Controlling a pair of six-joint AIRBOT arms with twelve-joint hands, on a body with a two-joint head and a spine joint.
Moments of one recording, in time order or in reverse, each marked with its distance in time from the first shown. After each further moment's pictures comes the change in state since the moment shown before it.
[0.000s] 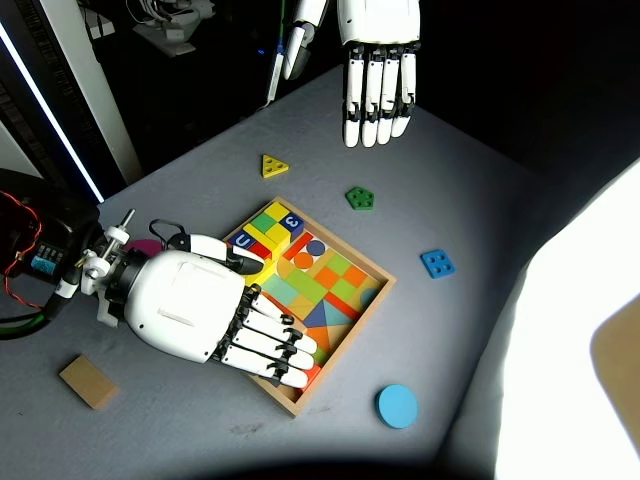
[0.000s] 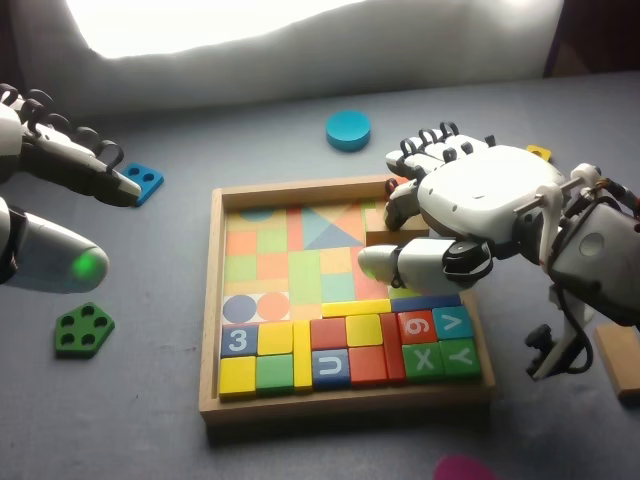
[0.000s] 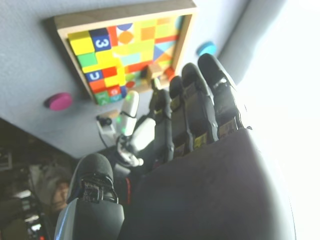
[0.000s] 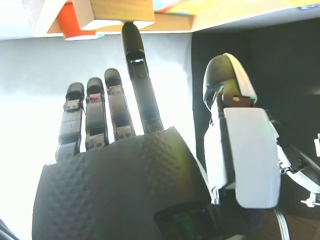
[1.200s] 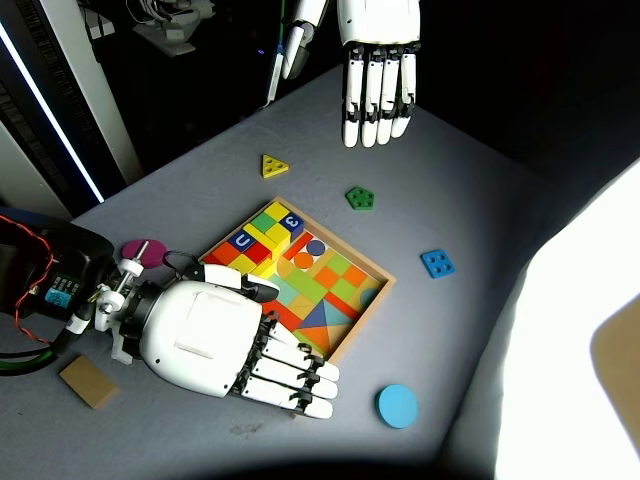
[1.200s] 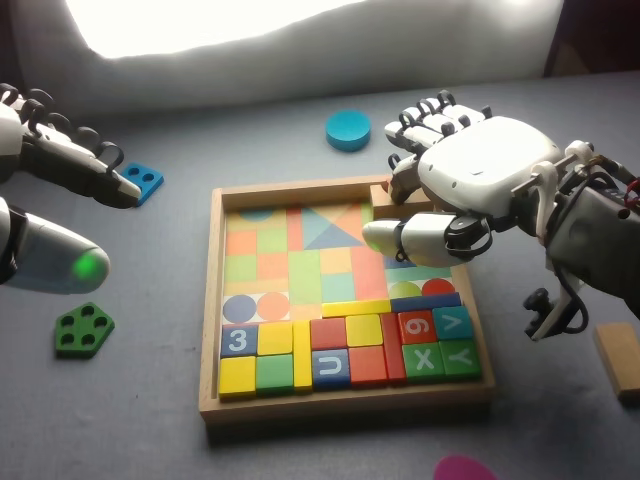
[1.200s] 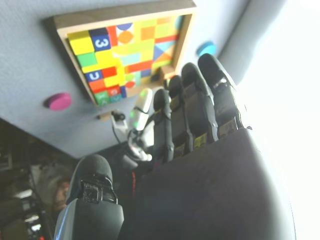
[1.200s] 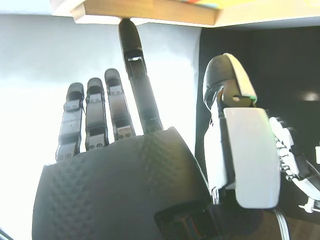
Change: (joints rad) left arm 0.000 0.000 0.000 0.000 0.000 0.000; right arm 0.000 -0.042 0.126 -0.204 -0.026 0.128
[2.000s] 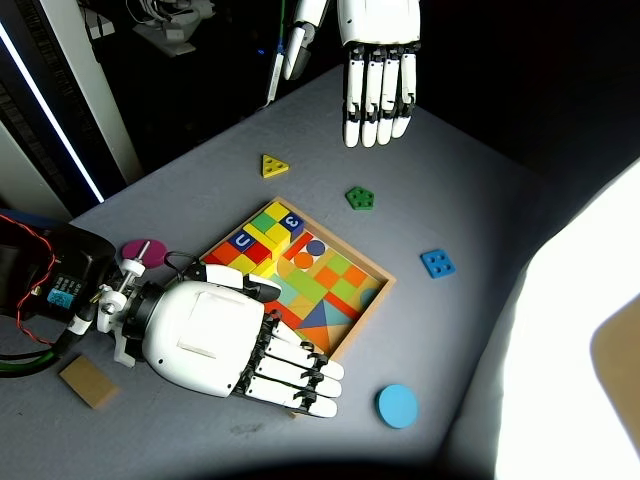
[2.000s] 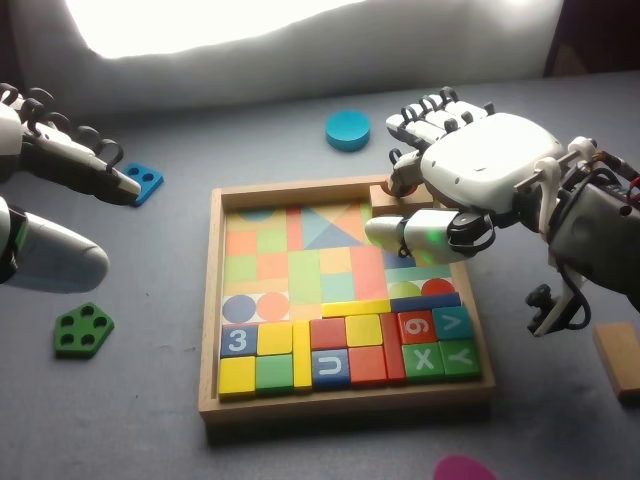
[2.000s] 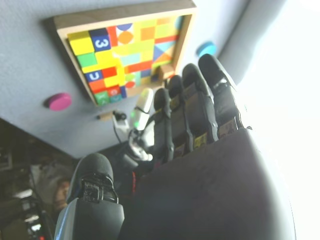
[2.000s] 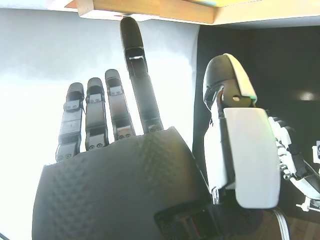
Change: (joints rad) left arm 0.000 0.000 0.000 0.000 0.000 0.000; right arm 0.001 0.000 0.013 -0.010 -0.007 0.013
